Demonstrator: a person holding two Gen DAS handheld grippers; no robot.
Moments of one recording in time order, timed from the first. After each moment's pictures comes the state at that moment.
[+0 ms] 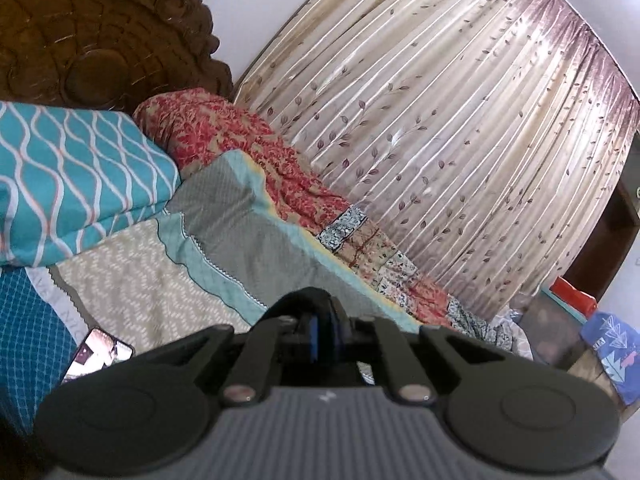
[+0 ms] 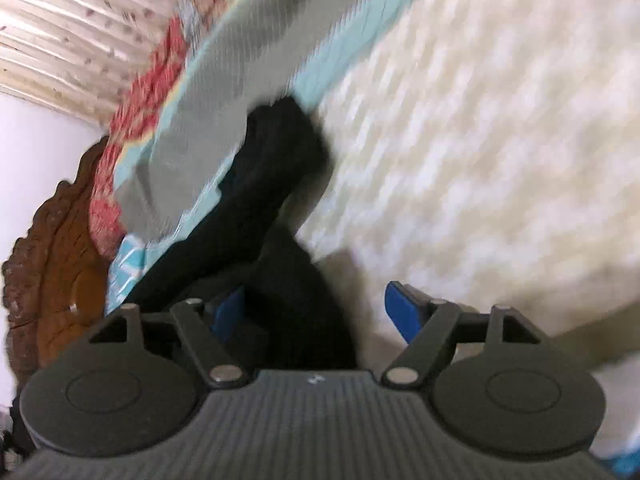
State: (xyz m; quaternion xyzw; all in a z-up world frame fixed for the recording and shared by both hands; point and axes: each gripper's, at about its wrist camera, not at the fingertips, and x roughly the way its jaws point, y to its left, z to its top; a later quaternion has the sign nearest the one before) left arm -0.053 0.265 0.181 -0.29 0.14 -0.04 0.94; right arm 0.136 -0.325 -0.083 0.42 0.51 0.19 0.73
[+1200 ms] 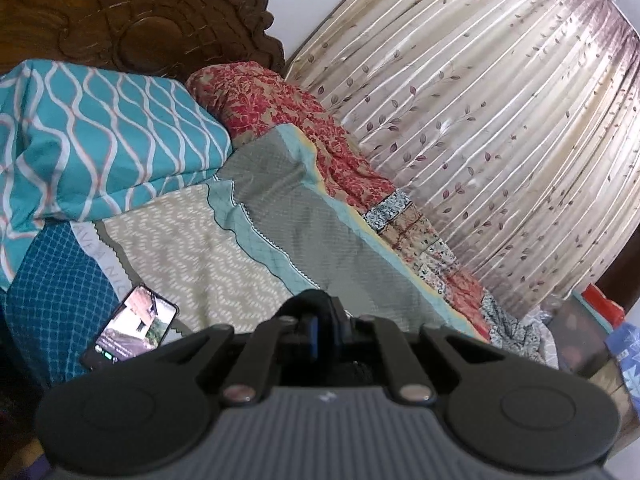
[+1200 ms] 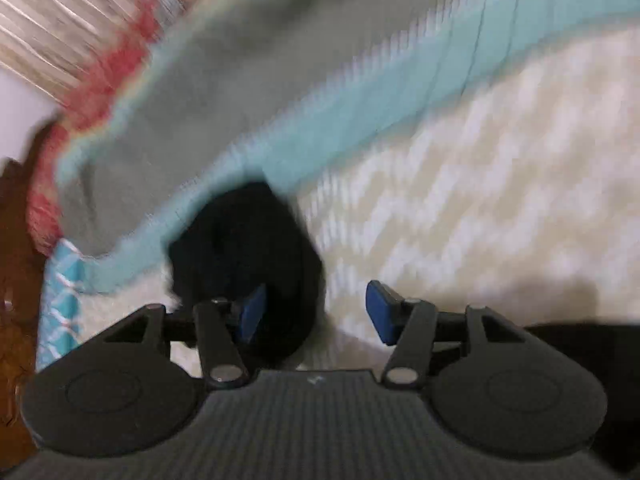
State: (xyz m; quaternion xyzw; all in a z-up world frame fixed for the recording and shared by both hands) left arm -0.074 0.279 0.161 -0.32 0.19 0.02 0.93; right arm 0.301 -0.331 -0.054 0.32 0.50 0.14 0.79
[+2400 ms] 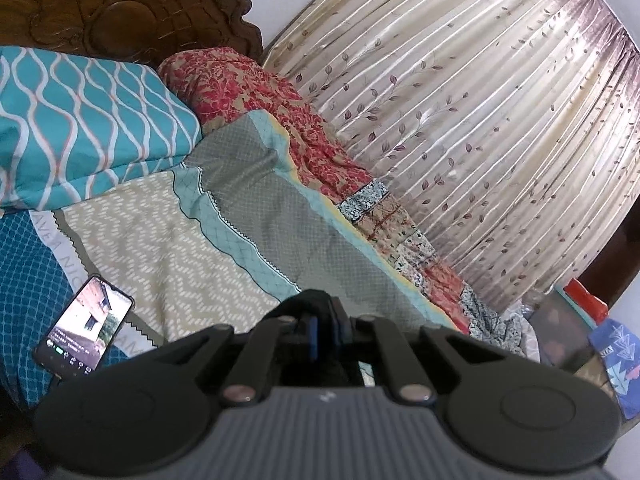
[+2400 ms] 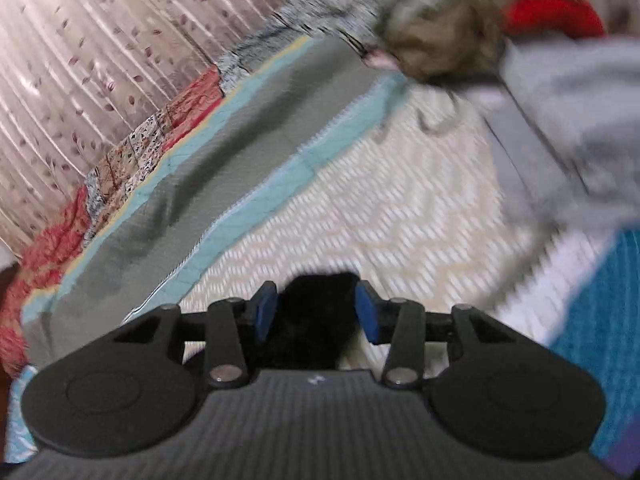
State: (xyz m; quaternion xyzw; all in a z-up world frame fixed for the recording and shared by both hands) left arm -0.043 0.255 0.158 -0.33 0.19 -0.02 0.92; right arm 0.050 -0.612 0.001 0.37 0.35 -0.05 0.86
